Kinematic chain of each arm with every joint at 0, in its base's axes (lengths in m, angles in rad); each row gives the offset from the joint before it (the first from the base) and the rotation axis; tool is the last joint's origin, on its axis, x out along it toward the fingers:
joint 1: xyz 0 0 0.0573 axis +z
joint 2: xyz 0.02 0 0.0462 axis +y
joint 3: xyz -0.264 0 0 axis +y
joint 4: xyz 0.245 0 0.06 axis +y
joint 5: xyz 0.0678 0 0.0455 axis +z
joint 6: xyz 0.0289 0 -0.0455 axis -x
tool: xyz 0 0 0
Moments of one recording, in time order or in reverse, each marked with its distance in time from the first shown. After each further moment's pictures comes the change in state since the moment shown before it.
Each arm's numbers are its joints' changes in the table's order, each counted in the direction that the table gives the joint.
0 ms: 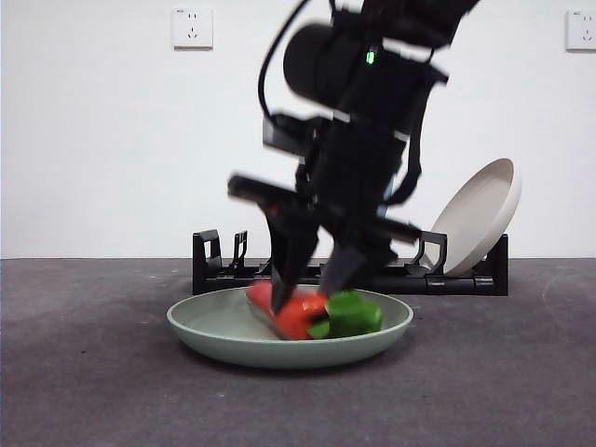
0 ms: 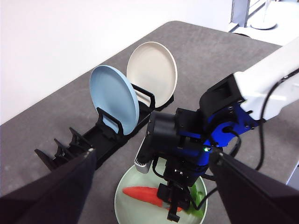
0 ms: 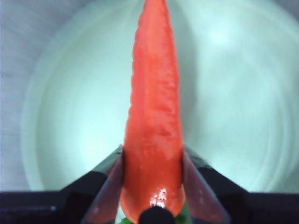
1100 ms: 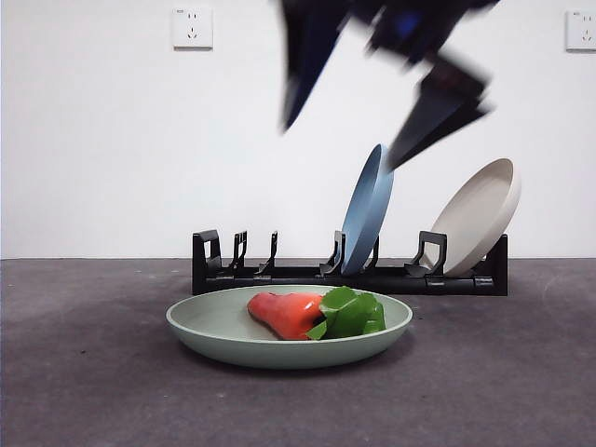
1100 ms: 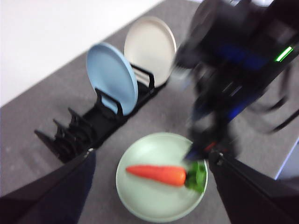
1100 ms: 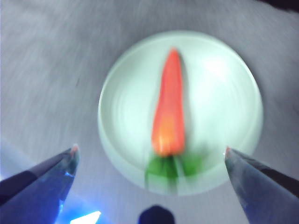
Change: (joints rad) left arm 0.000 0.000 0.000 0.095 0.000 0.000; right arm -0.001 -0.441 0.000 0.281 0.001 0.009
